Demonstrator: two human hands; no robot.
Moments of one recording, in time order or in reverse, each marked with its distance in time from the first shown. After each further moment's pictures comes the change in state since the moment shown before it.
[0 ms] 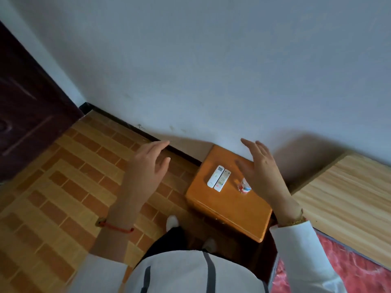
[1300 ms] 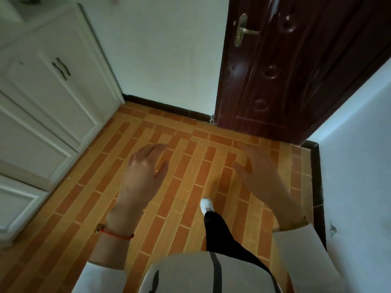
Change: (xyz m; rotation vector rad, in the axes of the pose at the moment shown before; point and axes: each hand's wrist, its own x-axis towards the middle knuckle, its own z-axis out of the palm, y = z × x) left_hand -0.212 -0.471 -0.277 0.265 0.690 -1.161; right_hand 0.092 -0.642 0.458 -0.060 -0.839 -1.197
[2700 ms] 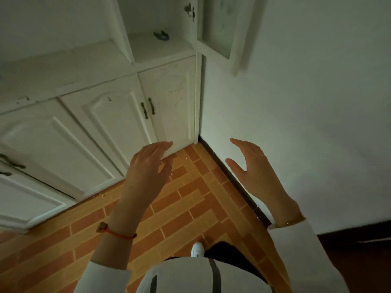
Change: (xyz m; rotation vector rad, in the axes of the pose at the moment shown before) left_hand 0.565 -0.324 -0.059 0.158 0.352 -0.614; right_hand 0.777 -0.288 0.116 -0.010 -0.338 -0.635
